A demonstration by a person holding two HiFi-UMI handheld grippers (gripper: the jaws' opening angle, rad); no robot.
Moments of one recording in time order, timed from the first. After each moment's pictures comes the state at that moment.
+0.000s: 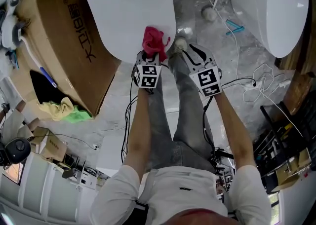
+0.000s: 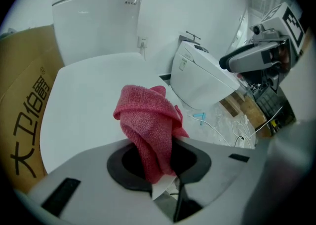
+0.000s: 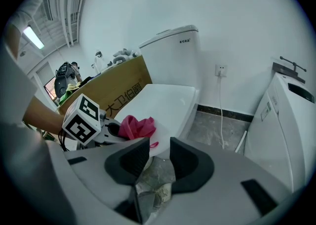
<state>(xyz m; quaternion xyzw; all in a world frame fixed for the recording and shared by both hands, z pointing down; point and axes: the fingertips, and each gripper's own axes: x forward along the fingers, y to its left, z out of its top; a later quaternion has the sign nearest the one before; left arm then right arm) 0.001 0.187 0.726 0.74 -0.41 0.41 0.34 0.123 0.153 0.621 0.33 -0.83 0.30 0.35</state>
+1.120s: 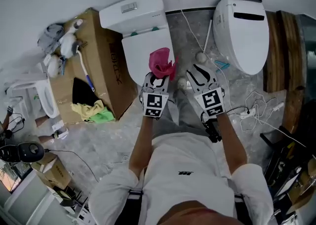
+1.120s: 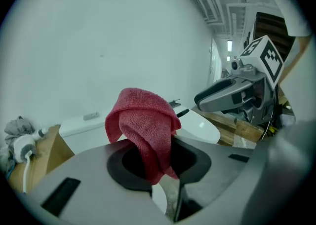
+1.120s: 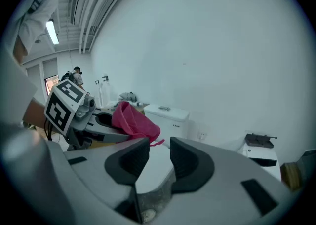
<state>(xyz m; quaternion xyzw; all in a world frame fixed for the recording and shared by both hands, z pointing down) 0.064 0.100 0.300 0.85 -0.44 0.26 0.15 0.157 0.101 0.263 0.39 -0.87 0.16 0.26</state>
